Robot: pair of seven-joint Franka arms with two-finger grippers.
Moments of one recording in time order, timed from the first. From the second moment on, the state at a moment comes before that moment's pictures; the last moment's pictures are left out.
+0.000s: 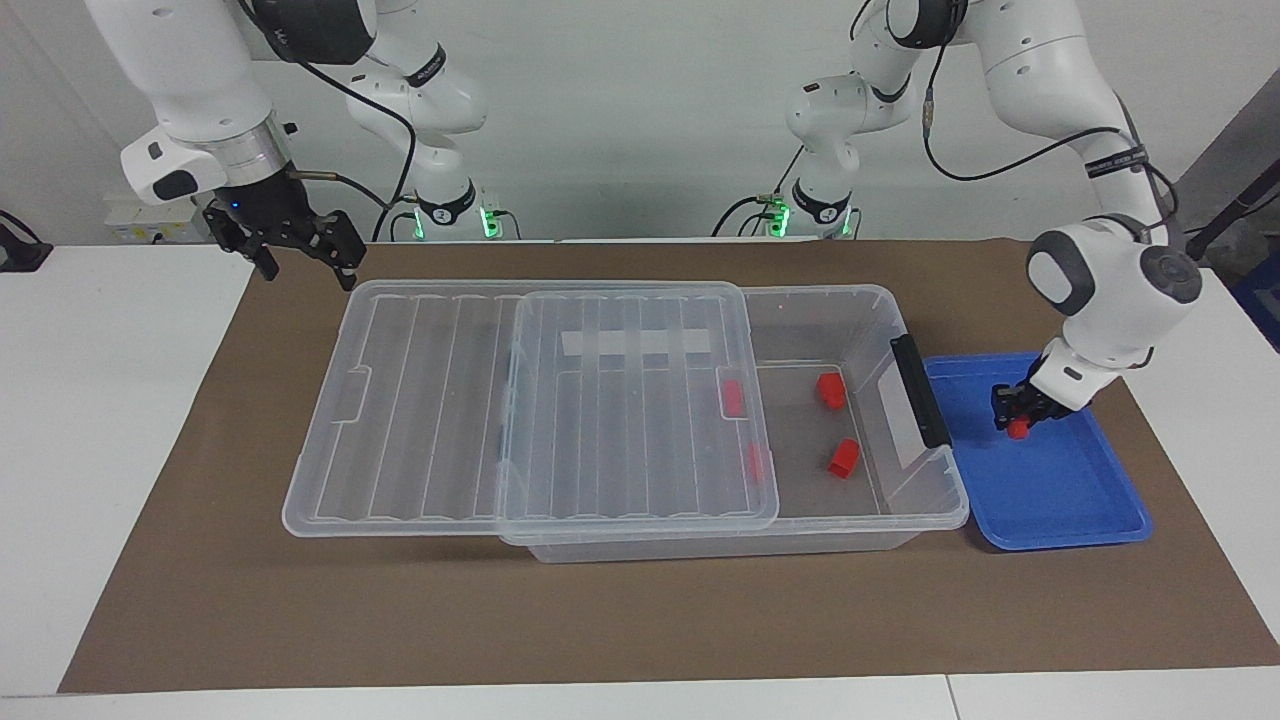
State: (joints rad) left arm 0.16 0.31 0.01 -1.72 -0.03 2.00 0.27; right arm -0.03 0.02 0.06 -1.53 -0.04 1.56 0.20
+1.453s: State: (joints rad) left arm -0.30 0.23 -0.05 -1.88 0.01 2.14 -0.65; right arm -0.03 0.02 0.06 -1.53 -0.04 1.52 0.20
